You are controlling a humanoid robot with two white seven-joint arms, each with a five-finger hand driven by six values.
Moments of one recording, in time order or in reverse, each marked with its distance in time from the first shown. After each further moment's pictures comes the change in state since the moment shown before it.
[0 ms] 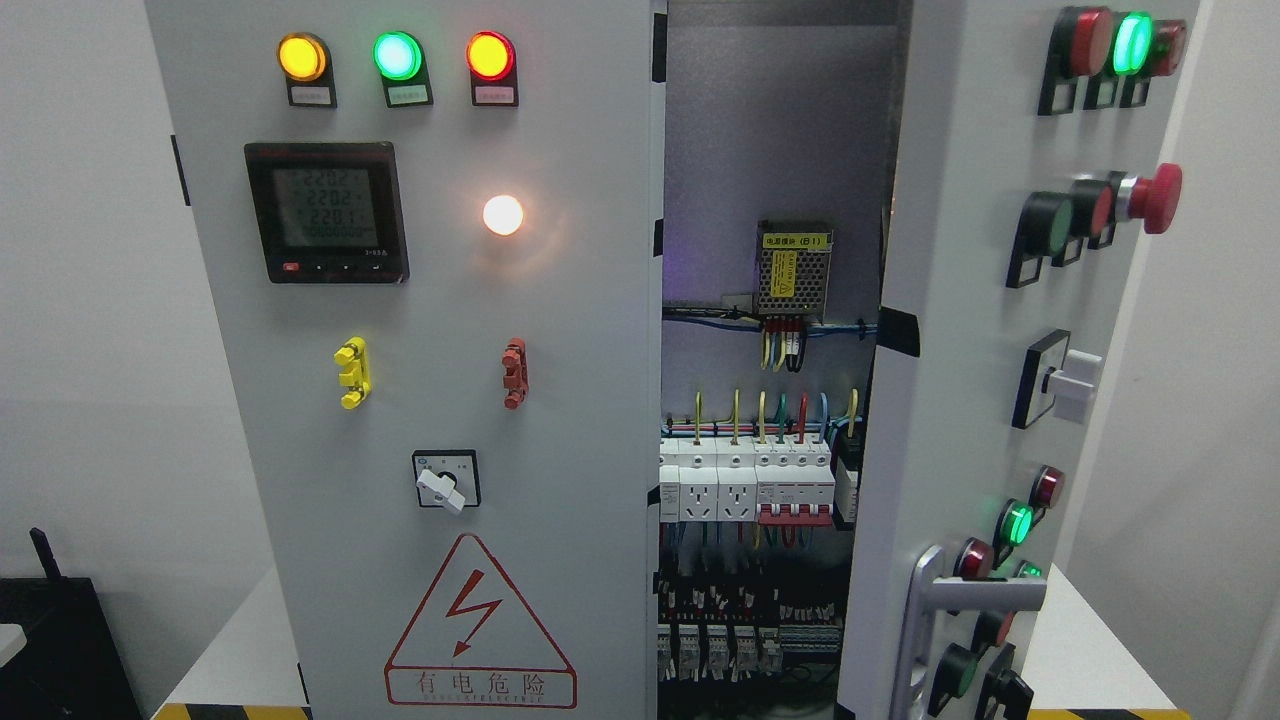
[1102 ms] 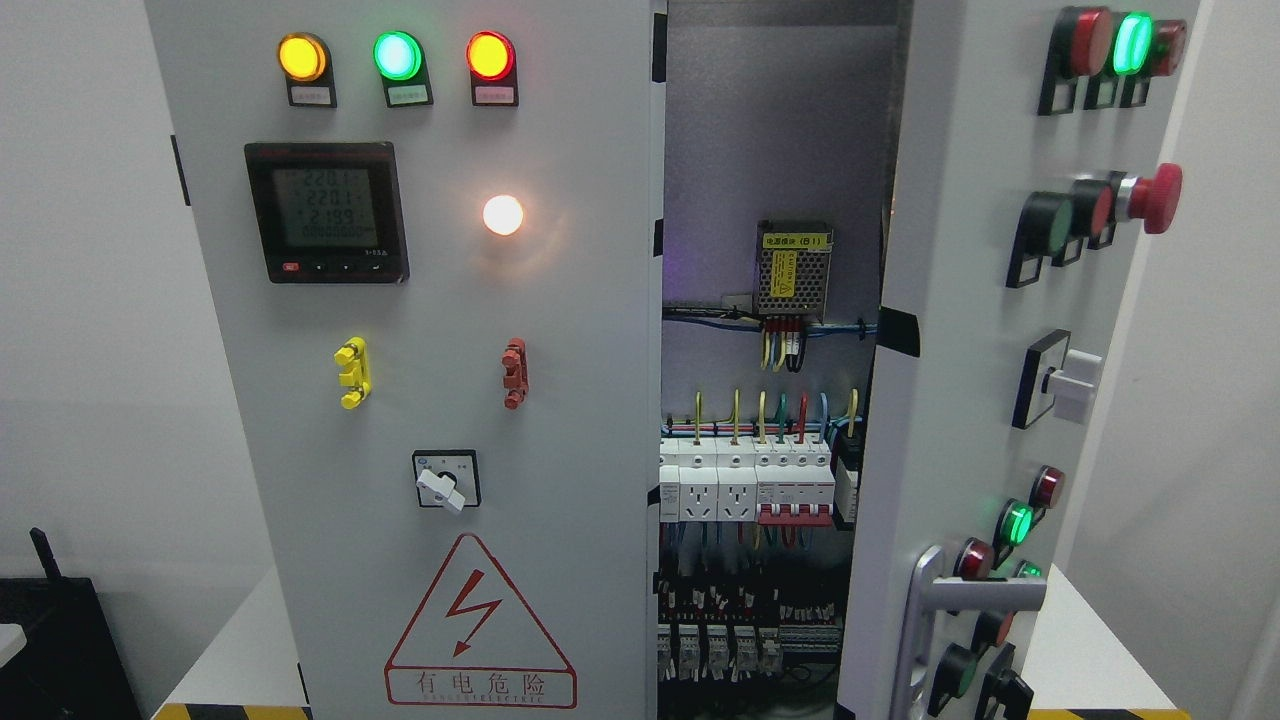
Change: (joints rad) left arm 0.000 0.000 0.000 -0.001 0.001 -0.006 0.001; right arm 0.000 0.000 0.000 0.000 0.000 0.000 0.000
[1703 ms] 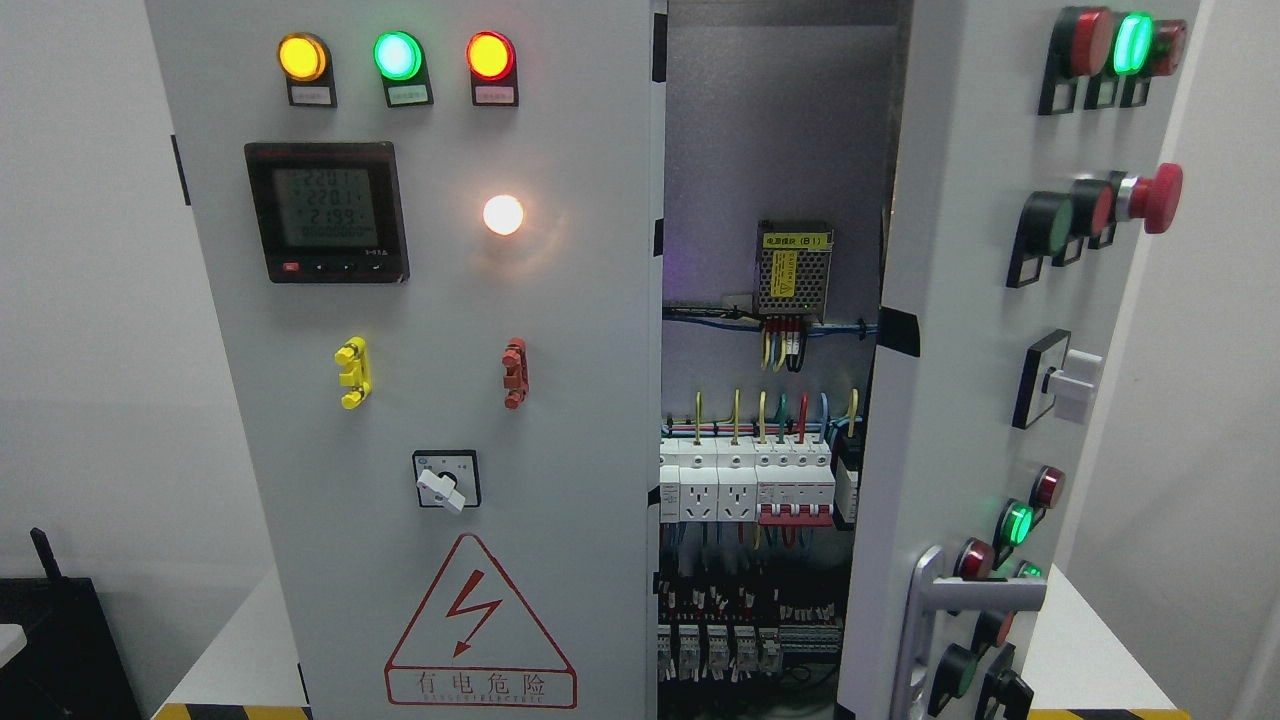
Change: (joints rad) left arm 0.245 0.045 0.192 -0.472 0.141 0.022 -0.081; right arm 0.000 0.000 0.000 0.000 0.000 0.000 0.000
